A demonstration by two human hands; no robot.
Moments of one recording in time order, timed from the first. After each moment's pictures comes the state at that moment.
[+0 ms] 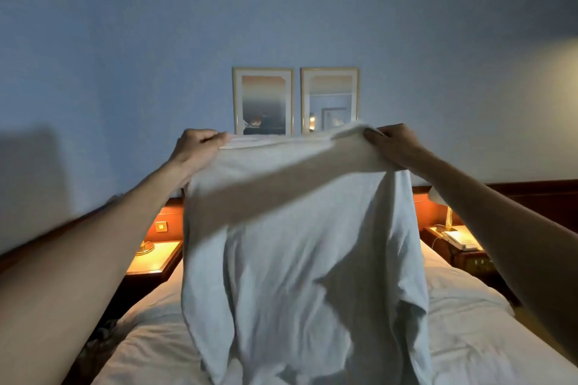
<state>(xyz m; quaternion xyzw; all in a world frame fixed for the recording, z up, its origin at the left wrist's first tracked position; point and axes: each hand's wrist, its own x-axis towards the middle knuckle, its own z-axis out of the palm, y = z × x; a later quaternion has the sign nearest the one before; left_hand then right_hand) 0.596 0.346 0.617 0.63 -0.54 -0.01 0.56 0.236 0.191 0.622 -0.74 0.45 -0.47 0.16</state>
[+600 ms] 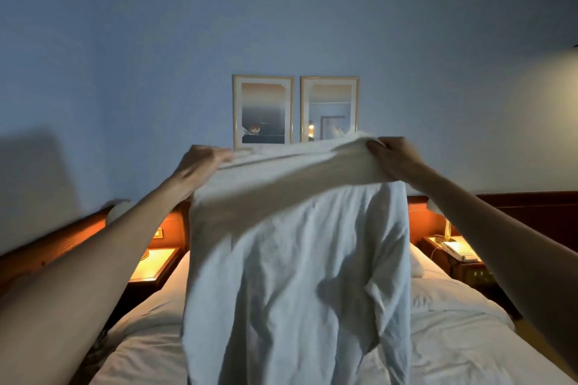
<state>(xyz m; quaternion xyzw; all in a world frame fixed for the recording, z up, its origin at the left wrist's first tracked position) 0.587 0.340 0.611 0.65 -0.52 -0.06 0.55 0.235 0.181 0.617 -0.75 0.43 -0.47 0.16</state>
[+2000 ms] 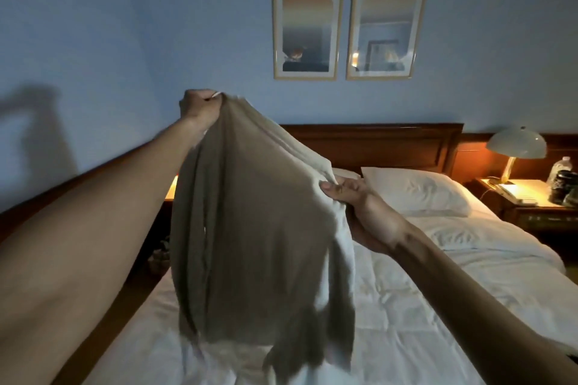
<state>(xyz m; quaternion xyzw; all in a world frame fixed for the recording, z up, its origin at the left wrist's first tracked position) 0.676 0.348 0.550 0.73 -0.36 0.07 0.58 0.353 0.348 0.450 -0.62 0.10 -0.27 0.73</state>
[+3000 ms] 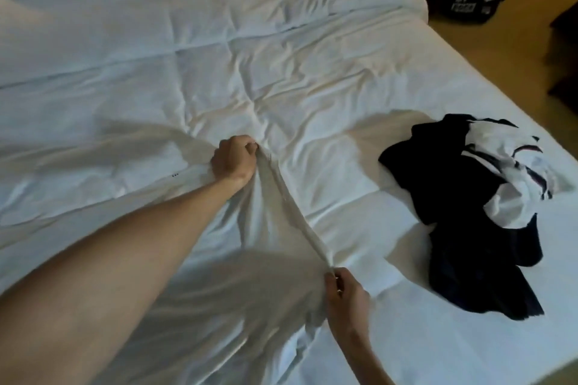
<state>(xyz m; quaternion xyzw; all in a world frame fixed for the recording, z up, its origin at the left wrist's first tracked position) 0.206 -0.008 -0.147 0.80 -0.54 -0.19 0.19 -0.005 0.214 -0.183 -0.40 0.78 -0.23 0.42</state>
